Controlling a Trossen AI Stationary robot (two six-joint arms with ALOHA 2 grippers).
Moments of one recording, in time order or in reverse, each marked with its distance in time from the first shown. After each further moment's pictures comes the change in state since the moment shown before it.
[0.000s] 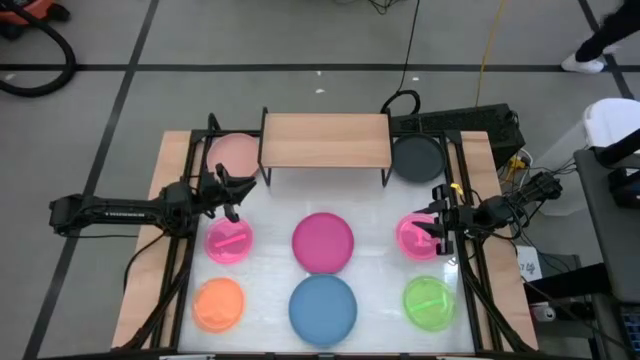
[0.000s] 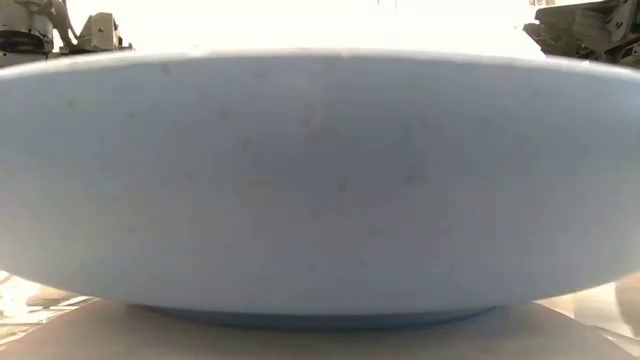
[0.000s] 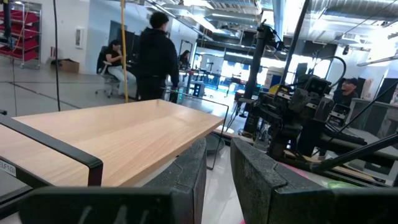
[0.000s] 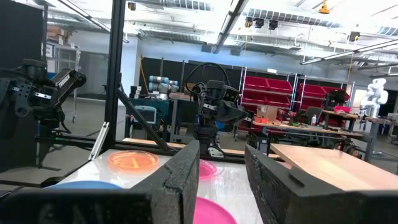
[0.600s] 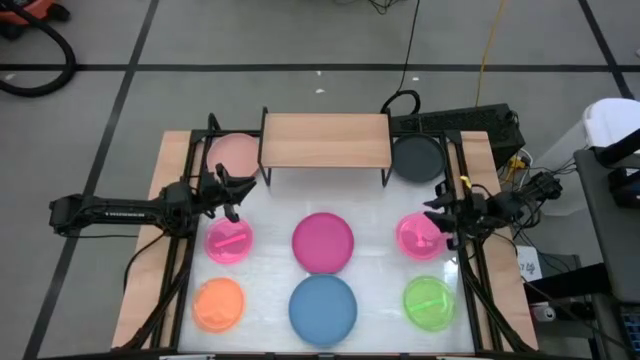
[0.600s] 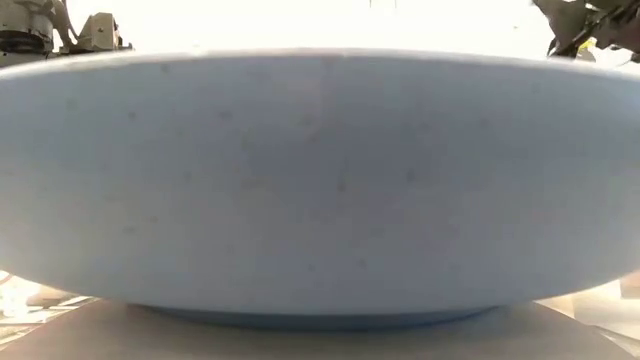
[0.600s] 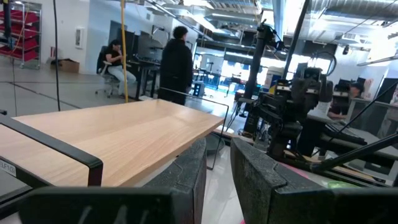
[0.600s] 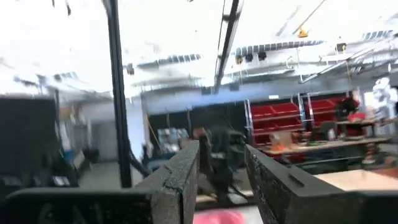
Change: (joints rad) left arm 0.000 0.000 0.000 0.000 0.000 0.000; right arm 0.000 0.000 0.000 0.244 -0.002 0.160
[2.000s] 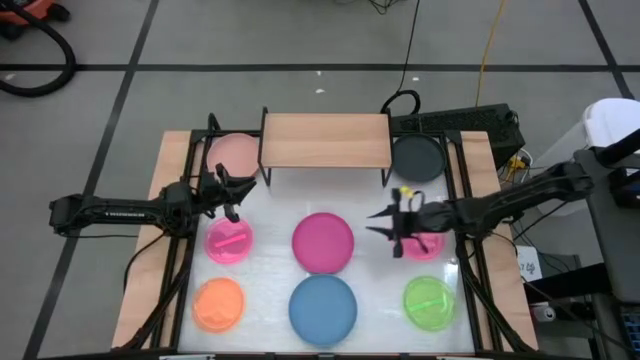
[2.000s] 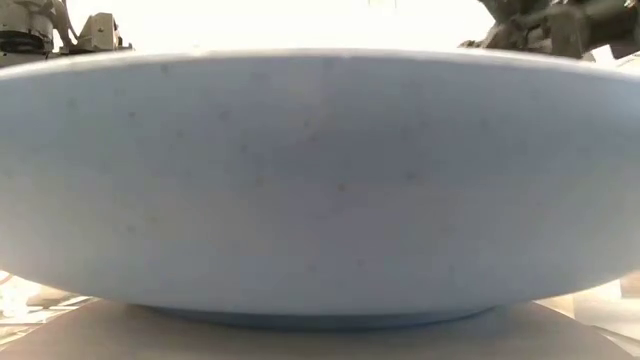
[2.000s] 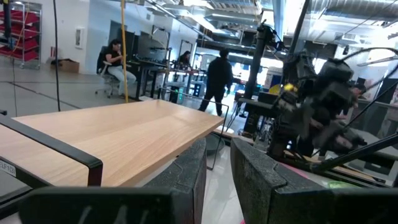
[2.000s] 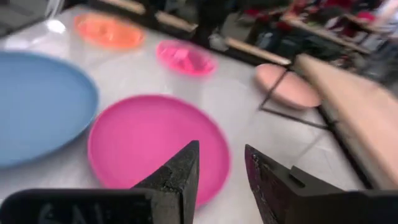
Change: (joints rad) left arm 0.000 0.000 0.000 0.000 0.000 0.000; right arm -0.259 1.031 0.397 -0.239 -0.180 -0.179
